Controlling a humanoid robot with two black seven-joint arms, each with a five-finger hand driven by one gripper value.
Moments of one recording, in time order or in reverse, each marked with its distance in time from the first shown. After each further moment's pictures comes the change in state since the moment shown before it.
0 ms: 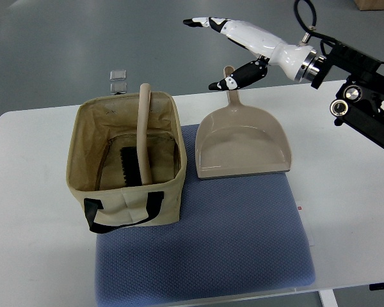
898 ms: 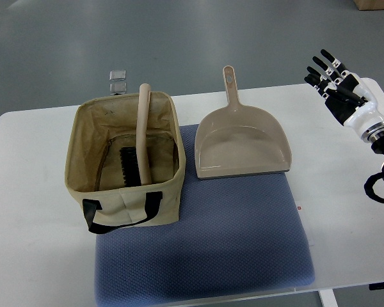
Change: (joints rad) left arm 0.000 0.000 0.000 0.000 0.000 0.000 0.000; right arm -0.509 0.060 0.383 -0.136 1.124 0.153 -0.098
